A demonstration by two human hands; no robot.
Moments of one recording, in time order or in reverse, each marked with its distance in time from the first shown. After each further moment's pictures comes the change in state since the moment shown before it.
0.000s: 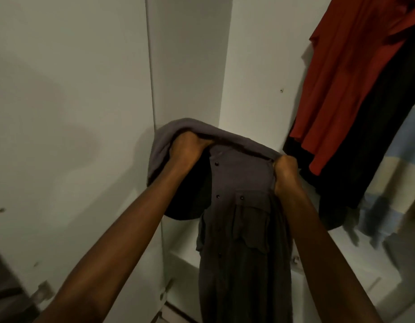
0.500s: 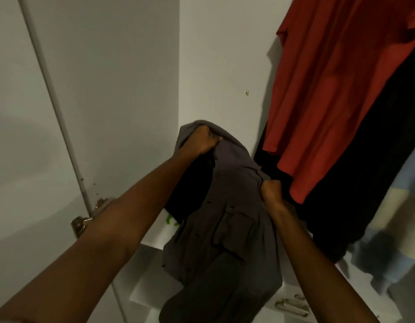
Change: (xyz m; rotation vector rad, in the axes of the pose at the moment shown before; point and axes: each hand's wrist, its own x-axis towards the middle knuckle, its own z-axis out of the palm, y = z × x) left_hand 0.100 0.172 0.142 -0.109 -0.305 0.741; right_hand 0.185 0.075 -0.023 -0.194 0.194 0.151
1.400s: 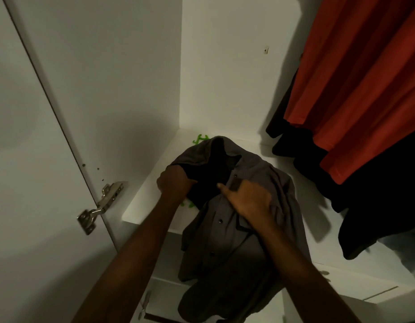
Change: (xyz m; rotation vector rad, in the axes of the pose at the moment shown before) left_hand -0.106 -0.167 0.045 0.222 -0.107 -0.497; right_hand -0.113 0.042 0.087 -1.106 -0.107 -0.332
